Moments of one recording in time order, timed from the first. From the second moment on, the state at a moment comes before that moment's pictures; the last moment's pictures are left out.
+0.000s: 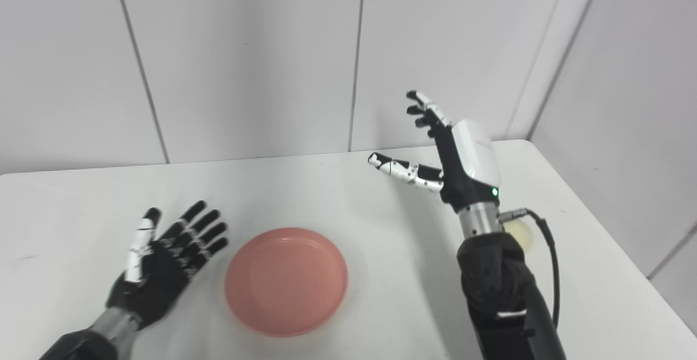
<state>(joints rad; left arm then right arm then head) -0.35 0.08 0.07 0.24 -0.51 0.35 -0.42 -0.36 -0.42 -0.07 -0.30 -0.64 0.23 0.04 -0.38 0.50</state>
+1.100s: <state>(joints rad) -0.39 0.16 0.13 0.36 -0.53 0.31 -0.50 -0.26 -0.82 -0.14 0.03 -0.57 0.36 0.28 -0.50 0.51</state>
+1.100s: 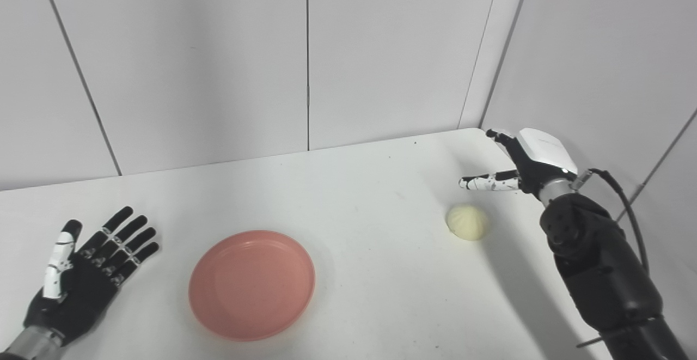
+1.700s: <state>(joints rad) -0.40 0.16 0.15 0.38 -0.54 0.31 -0.50 -0.24 -0.80 -0.08 -0.08 -0.50 0.45 0.37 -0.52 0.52</state>
